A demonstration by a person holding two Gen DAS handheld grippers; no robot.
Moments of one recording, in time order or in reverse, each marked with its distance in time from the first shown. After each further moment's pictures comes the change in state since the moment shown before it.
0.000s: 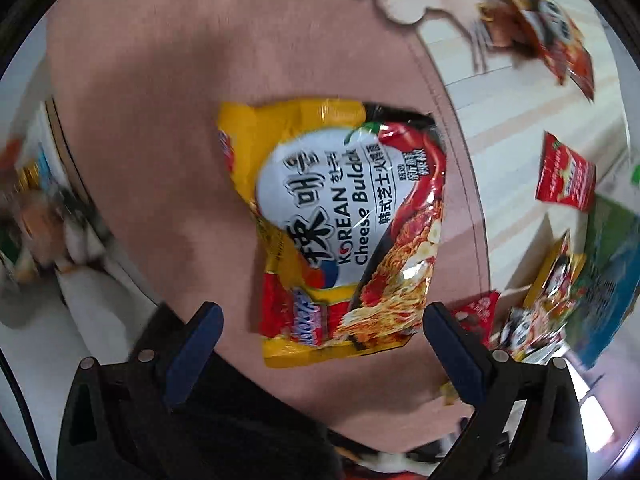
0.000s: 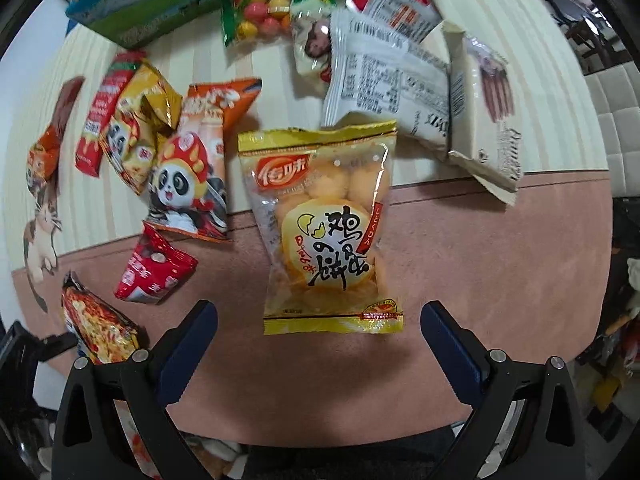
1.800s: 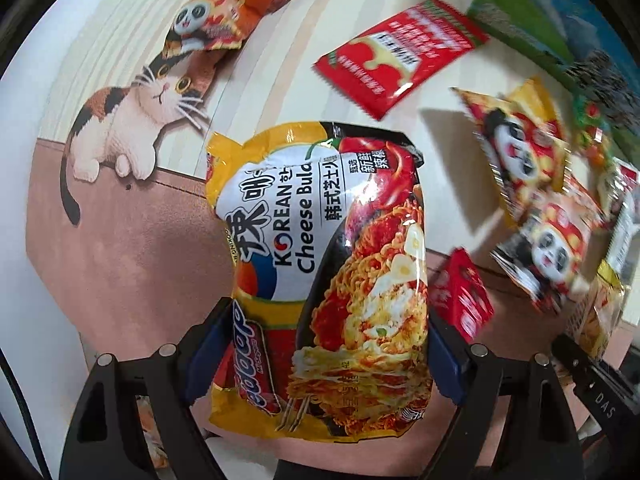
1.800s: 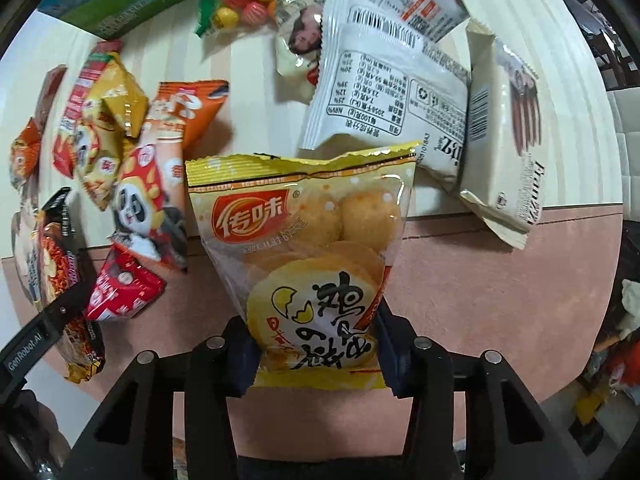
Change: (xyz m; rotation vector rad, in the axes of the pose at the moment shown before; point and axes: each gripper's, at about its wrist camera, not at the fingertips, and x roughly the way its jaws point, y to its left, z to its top) left arm 0.029 -0.081 -0.068 0.756 -0.331 0.364; right arm -0.099 -0.112 -0.040 -0.039 0.036 -0.007
